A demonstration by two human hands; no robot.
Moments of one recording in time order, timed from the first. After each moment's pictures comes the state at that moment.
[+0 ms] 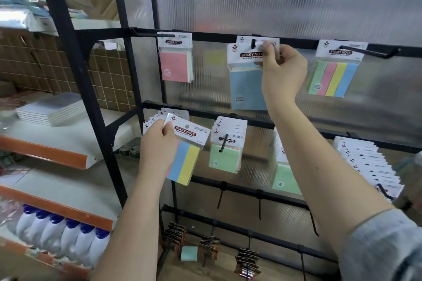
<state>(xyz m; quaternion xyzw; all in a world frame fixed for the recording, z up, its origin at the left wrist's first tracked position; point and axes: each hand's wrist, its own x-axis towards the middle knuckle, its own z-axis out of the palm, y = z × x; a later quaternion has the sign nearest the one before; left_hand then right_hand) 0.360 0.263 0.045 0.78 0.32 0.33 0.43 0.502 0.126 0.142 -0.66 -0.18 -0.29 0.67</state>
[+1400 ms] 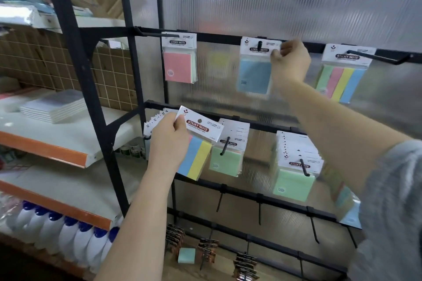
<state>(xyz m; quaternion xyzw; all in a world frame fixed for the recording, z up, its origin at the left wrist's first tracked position) 0.372 0.252 0.056 0.78 0.27 0.36 0.43 0.585 0.127 0.158 -0.79 -0.13 -0.29 0.53</state>
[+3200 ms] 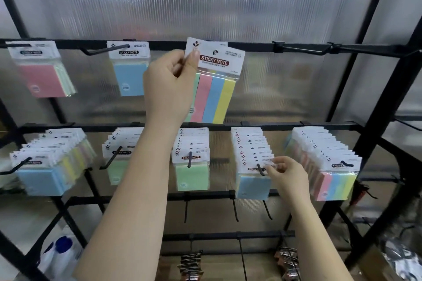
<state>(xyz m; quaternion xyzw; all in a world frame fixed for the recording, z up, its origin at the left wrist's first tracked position) 0.465 0.052 0.144 0.73 -0.08 0.47 0.48 0.507 -0.165 -0.020 -0.86 0.07 -0.13 0.48</state>
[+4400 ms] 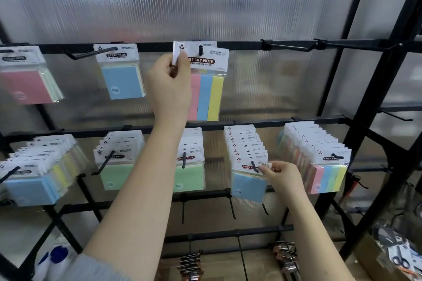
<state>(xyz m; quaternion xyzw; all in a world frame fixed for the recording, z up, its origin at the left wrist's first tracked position) 0.495 0.038 0.138 0.69 -0.02 0.50 0.52 0.502 -0.172 -0.023 -0.84 0.03 -0.09 0.53</state>
